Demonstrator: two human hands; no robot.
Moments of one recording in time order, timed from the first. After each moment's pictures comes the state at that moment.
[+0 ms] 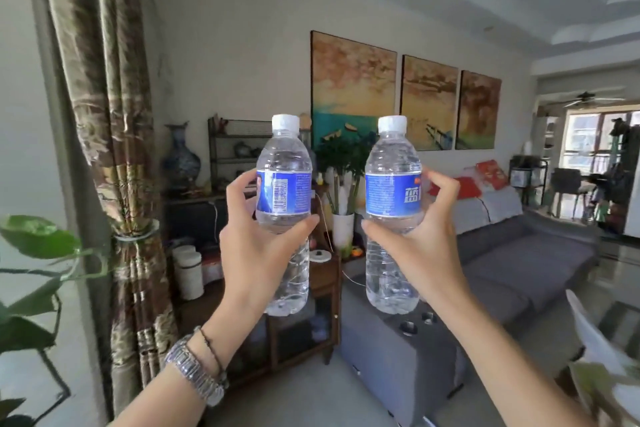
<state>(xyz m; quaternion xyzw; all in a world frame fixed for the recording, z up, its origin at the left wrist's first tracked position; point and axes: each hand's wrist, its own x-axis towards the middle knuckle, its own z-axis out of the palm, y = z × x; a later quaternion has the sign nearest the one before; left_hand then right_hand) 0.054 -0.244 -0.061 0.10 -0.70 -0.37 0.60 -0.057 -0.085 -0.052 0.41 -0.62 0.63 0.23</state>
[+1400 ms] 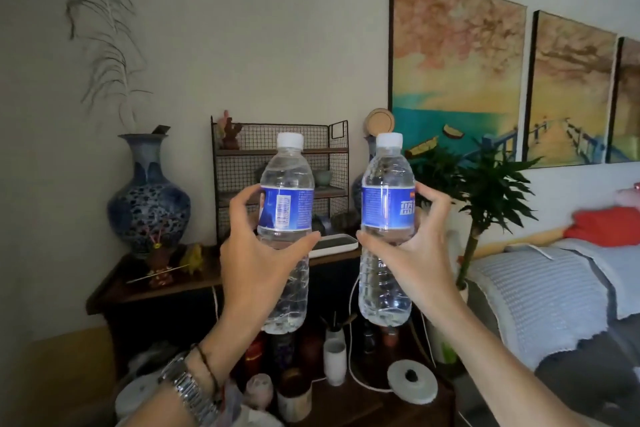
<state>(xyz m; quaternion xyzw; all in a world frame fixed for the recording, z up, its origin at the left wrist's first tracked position) -0.434 -0.814 -0.043 0.18 -0.71 -0.31 0.61 -0.574 -0.688 -0.042 0.45 -0.57 0.68 0.14</state>
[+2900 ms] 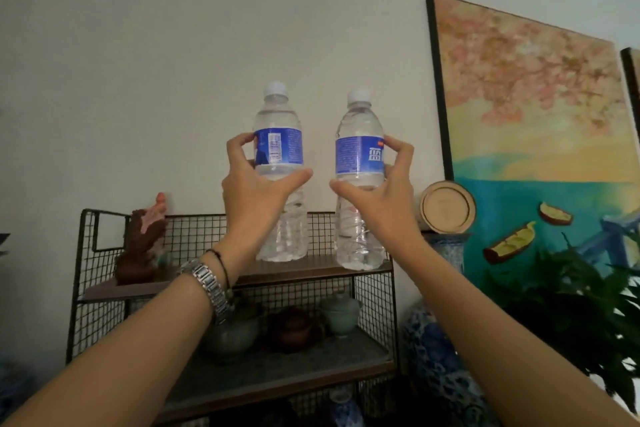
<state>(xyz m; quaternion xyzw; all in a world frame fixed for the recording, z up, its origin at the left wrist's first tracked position) -0.748 -1.142 0.173 0.11 -0.65 -0.24 0.71 -0.879 -1.048 0.161 0.52 -0.43 0.71 0.19</state>
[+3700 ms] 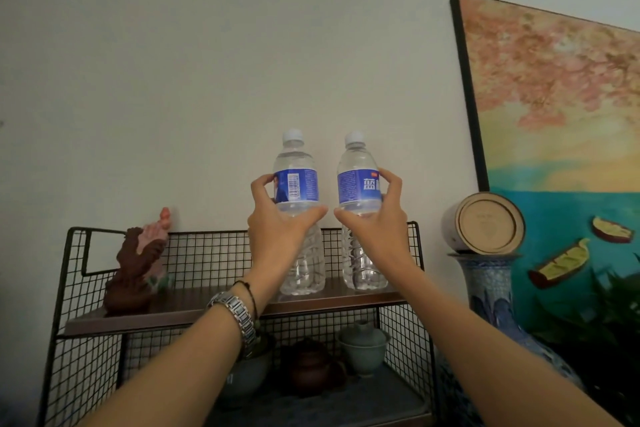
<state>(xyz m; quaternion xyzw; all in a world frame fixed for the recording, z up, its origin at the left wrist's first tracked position) -0.793 -1.201 0.160 0.14 -0.66 -0.26 0.68 -0.927 -1.142 0.158 0.50 -0.48 0.70 0.19</state>
